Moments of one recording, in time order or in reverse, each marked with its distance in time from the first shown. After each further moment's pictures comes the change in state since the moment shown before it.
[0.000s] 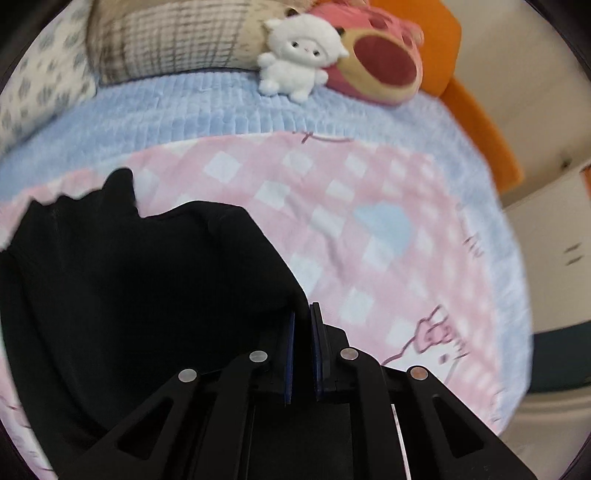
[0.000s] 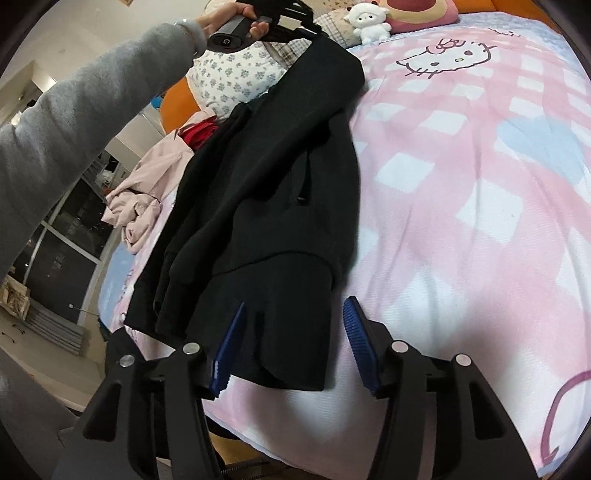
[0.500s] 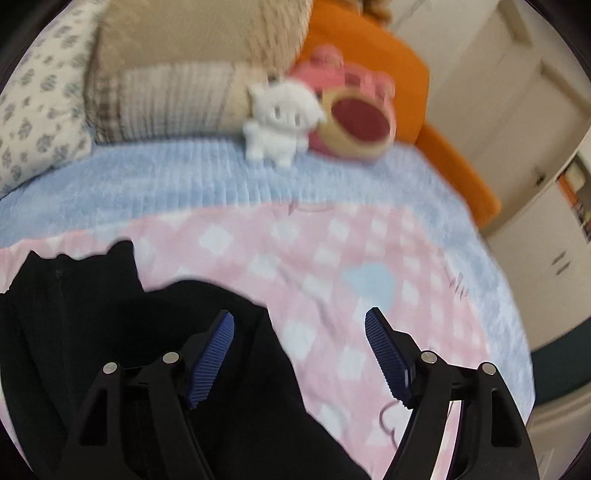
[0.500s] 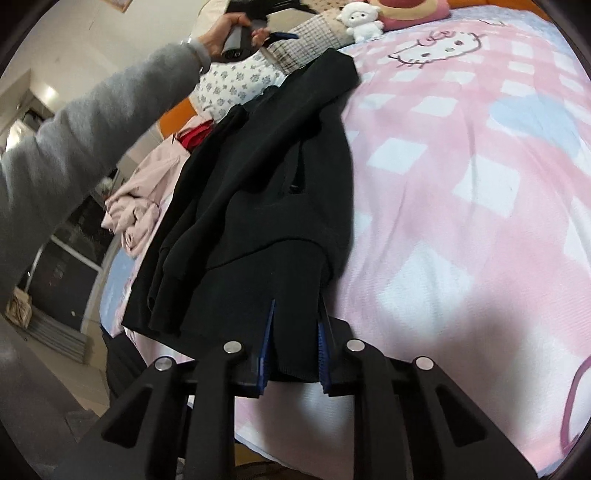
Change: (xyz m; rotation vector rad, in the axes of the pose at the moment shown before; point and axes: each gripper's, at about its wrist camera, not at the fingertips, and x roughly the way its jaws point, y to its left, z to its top) left arm -0.011 -0.008 0.011 0.100 -0.196 -0.002; right arm 0.008 -0.007 -0.007 0.016 -0.004 0.018
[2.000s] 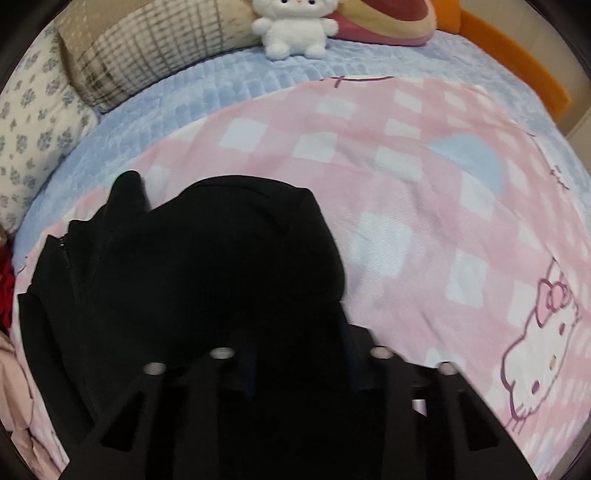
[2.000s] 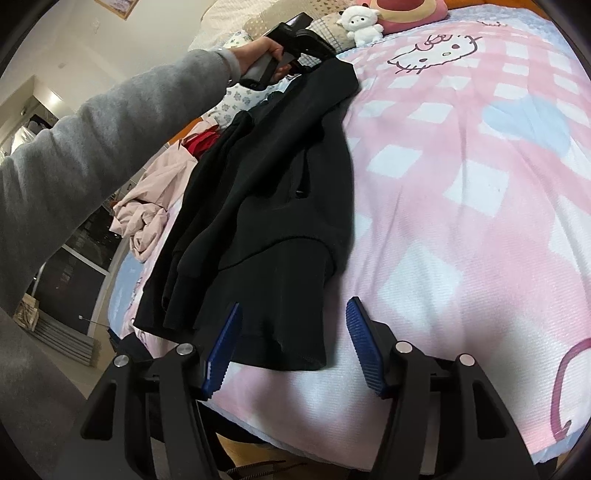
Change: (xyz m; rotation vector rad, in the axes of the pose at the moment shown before) left arm 0.078 0.002 -0.046 0.156 0.269 0.311; right arm -0.014 0.003 -0.004 0.026 -0.021 0.022
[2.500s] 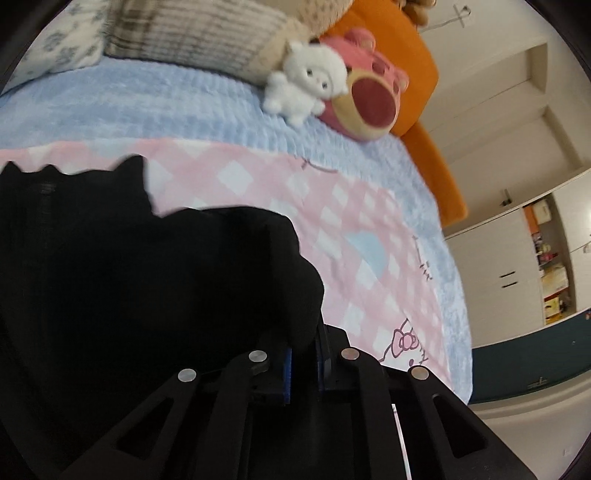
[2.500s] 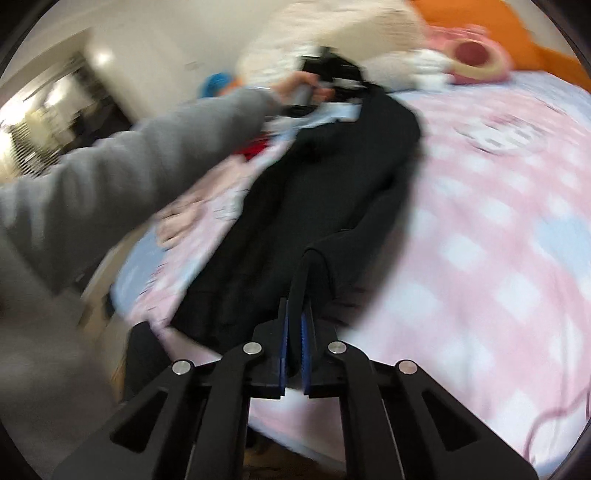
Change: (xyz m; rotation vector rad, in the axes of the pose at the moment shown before) left arm -0.052 0.118 -0.020 -0.284 -0.175 -0.623; right arm -0.022 0.082 0.026 -0.273 -0.030 0.088
